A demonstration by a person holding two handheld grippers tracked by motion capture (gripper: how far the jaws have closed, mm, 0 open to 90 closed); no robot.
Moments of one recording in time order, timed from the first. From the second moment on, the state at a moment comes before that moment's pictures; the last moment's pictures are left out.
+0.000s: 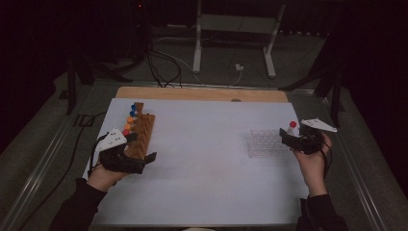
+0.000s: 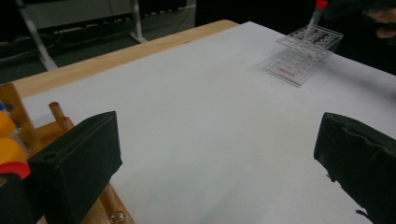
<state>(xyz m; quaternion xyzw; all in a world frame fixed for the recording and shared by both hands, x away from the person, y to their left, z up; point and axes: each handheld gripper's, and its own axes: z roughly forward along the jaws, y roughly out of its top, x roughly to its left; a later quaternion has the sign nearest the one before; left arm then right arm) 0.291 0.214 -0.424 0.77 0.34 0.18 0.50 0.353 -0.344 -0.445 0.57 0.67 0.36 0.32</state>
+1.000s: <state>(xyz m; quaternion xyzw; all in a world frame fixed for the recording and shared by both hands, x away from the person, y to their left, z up) 0.292 0.214 -0.425 0.78 0.34 0.17 0.50 0.362 -0.355 -0.442 0.57 0.65 0.37 0.33</state>
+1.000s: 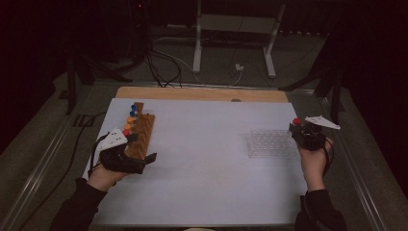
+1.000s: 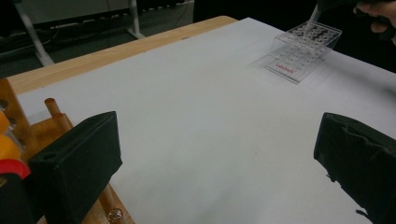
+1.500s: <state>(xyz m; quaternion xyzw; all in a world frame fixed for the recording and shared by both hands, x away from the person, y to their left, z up) 0.291 0.213 -0.425 0.78 0.33 0.17 0.50 0.347 -0.340 -0.418 0.53 0.65 0.37 0.39</state>
